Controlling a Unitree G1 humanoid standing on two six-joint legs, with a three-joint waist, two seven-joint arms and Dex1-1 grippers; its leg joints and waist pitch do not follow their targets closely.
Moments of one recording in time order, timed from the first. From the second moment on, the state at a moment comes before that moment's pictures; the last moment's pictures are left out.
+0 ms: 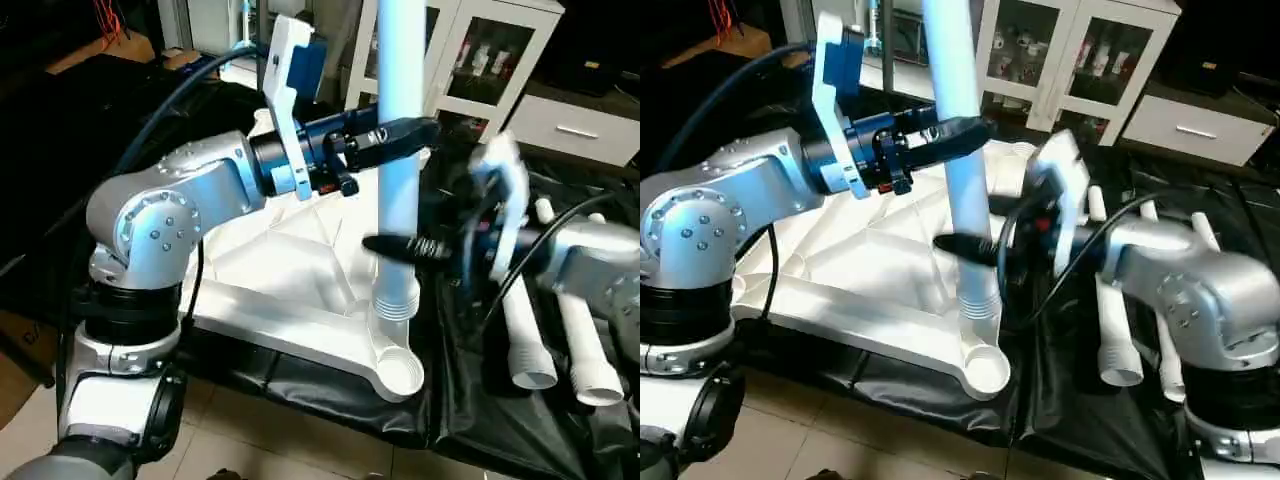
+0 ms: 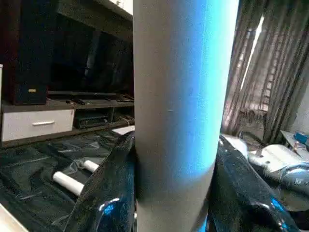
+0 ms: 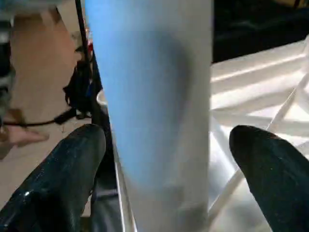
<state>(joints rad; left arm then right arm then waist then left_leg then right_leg) -0.86 0.24 0.02 -0.15 -0.79 0.93 -0.61 -0.51 -0.57 -0.02 -0.30 0.72 1.00 0.77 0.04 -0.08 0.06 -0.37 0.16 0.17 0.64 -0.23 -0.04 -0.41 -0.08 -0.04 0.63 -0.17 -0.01</state>
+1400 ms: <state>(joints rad) -0.86 0.29 -0.04 -0.17 -0.80 0.91 -0.73 -0.46 -0.58 0.03 -0.36 0.70 0.99 0.79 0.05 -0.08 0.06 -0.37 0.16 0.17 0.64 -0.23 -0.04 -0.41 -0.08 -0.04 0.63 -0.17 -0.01</state>
